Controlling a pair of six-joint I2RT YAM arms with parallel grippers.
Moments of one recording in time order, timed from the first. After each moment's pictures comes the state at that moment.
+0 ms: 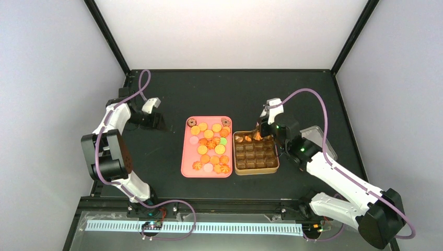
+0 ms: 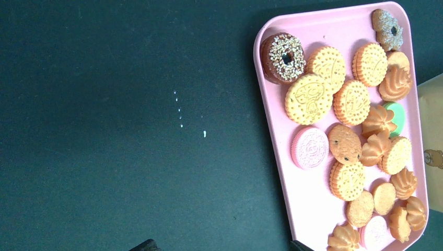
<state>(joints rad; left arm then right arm) 0.25 1.64 1.19 -0.90 0.54 0.34 0.66 1.02 0.71 -0.07 0.28 0.18</state>
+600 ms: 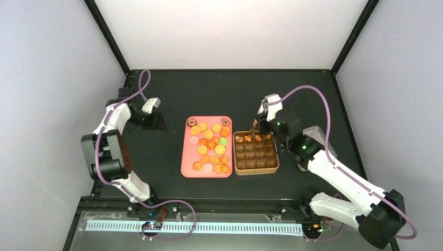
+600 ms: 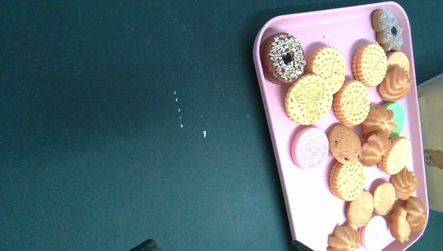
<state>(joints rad) 0.25 1.64 1.19 -0.90 0.54 0.34 0.66 1.02 0.77 -0.10 0.23 0.16</state>
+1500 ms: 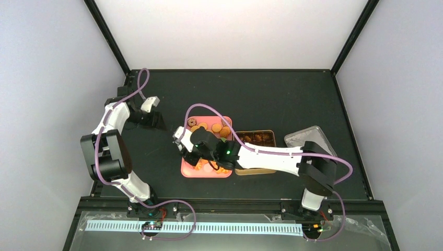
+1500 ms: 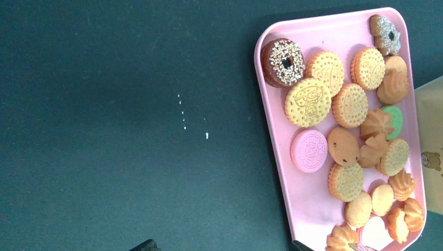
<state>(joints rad) 0.25 1.64 1.20 -0.92 0.54 0.34 1.22 1.73 1.25 -0.01 0.06 0.05</state>
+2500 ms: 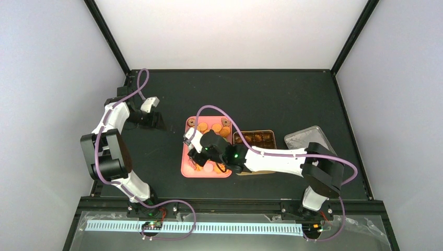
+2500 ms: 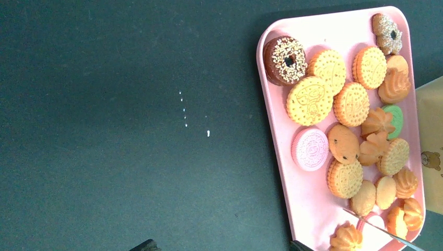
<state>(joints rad) 0.26 1.65 1.21 -0.92 0.54 0.34 1.19 1.68 1.08 0.11 0.10 0.07</state>
